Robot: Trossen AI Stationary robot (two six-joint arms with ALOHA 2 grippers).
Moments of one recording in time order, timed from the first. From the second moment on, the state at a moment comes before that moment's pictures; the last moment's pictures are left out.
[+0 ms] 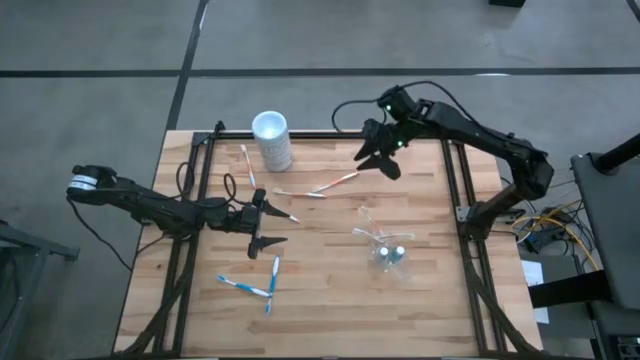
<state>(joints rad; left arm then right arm) -0.12 1.05 0.22 0.79 -0.06 0.00 -0.57 1.52 1.42 -0.79 -0.69 -0.32</state>
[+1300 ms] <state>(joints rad) -0.12 1.05 0.22 0.78 -0.06 0.00 -0.81 1.52 0.82 0.15 -0.89 -0.23</state>
